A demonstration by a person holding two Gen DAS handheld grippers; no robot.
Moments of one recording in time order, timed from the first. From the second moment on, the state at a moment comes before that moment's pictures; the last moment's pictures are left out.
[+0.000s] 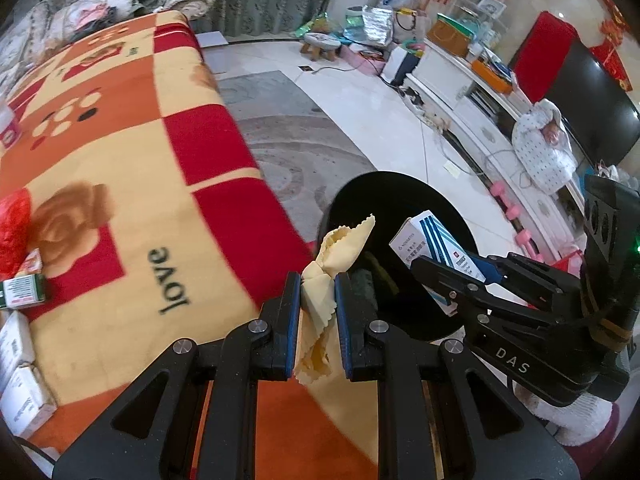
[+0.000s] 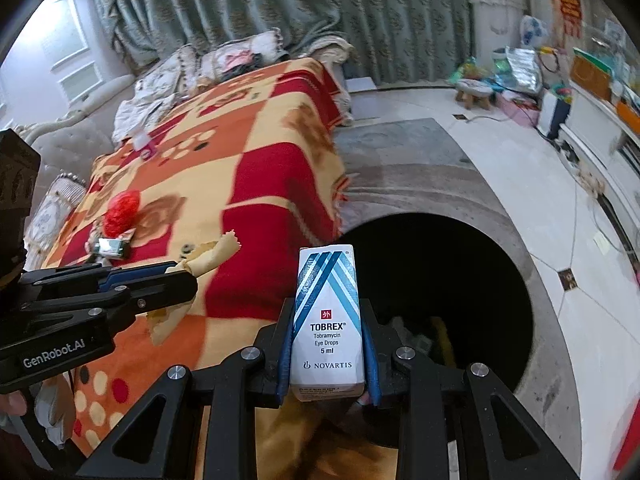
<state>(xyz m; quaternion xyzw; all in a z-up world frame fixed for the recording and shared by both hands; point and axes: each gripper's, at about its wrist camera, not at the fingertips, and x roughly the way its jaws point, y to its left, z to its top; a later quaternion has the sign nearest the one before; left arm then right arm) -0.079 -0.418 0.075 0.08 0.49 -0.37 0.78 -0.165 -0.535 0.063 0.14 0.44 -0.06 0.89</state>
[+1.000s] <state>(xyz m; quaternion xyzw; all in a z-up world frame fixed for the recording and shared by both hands) -0.069 -0.464 0.056 0.04 0.51 -0.41 0.75 -0.174 -0.579 0.031 0.18 0.46 -0.09 0.86</state>
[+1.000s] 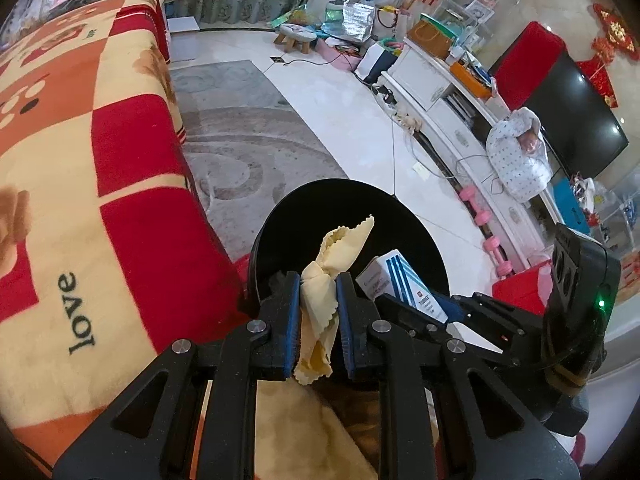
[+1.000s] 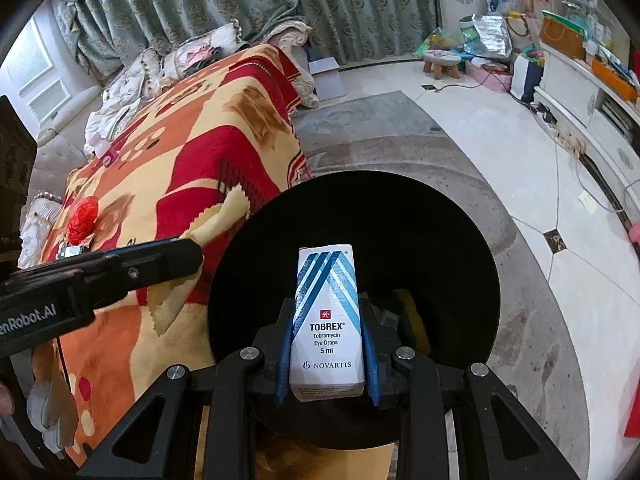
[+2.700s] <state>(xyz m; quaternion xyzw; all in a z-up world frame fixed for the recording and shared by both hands) -0.026 -0.136 0.076 -0.03 0.51 -0.13 0.85 -0.079 -0.356 0.050 0.07 0.49 0.09 0.87</state>
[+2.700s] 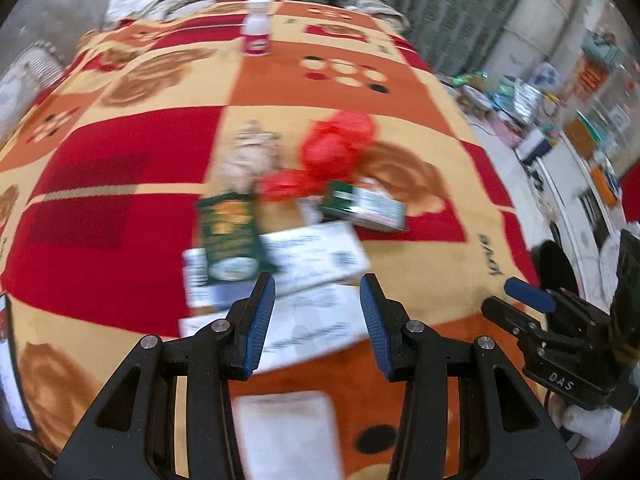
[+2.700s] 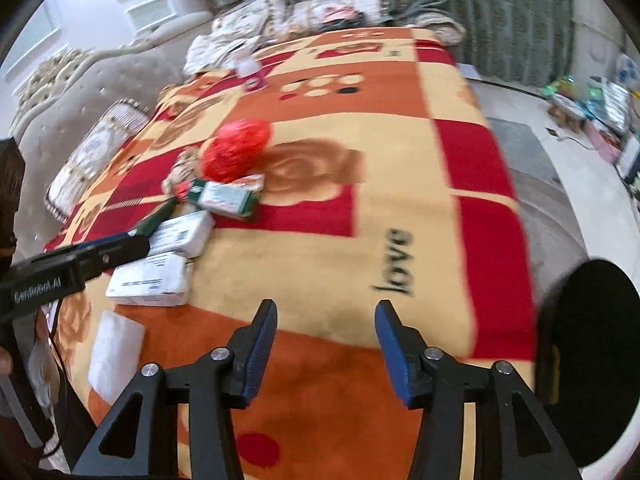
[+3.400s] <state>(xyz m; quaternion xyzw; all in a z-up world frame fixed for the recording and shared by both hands) 0.012 -0.070 0.078 -0.08 0.50 -0.12 0.85 0.007 -0.278 0.052 0.05 0.49 0.16 0.86</state>
